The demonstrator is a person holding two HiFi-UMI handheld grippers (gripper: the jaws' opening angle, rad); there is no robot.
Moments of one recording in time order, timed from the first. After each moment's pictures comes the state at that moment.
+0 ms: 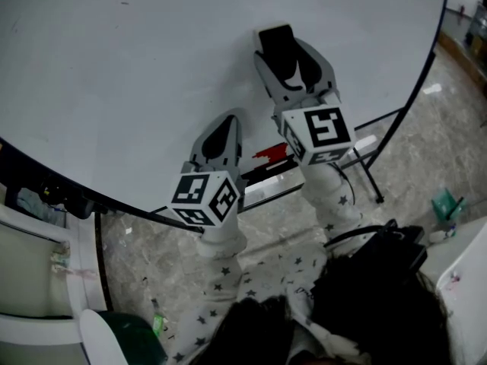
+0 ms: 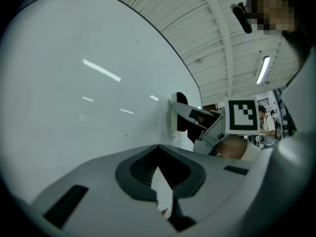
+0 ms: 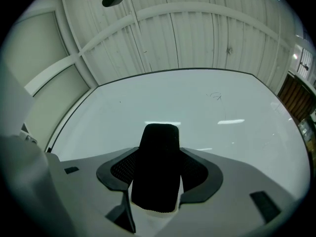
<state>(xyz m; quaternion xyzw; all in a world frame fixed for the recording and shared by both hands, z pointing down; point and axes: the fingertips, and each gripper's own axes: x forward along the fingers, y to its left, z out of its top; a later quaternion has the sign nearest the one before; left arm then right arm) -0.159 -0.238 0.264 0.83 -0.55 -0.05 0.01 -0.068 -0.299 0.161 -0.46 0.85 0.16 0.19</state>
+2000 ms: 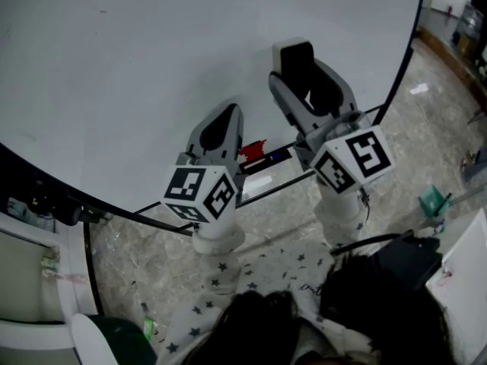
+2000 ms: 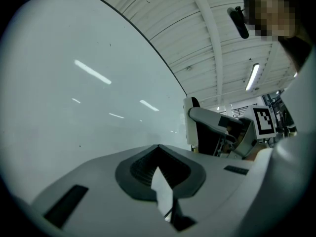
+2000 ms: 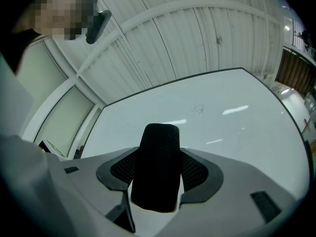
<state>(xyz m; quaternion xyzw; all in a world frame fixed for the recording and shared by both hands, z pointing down) -0.086 -0.218 0.235 0.86 -0.50 -0.08 -0.02 0.010 -0.222 0.164 -0.39 0.89 0.10 0.22</state>
